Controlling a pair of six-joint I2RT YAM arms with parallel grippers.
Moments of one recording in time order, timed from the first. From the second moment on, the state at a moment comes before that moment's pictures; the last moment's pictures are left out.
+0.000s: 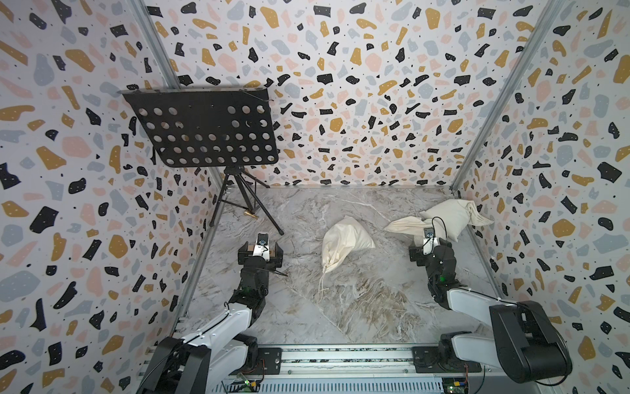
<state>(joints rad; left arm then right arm) -0.24 1.04 0.22 0.60 -0.37 0.15 0.16 1.27 0.30 0.66 0.28 -0.20</state>
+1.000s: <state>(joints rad) -0.22 1.19 0.17 0.72 -0.24 0.10 0.03 1.52 0.35 0.78 0.05 -0.12</state>
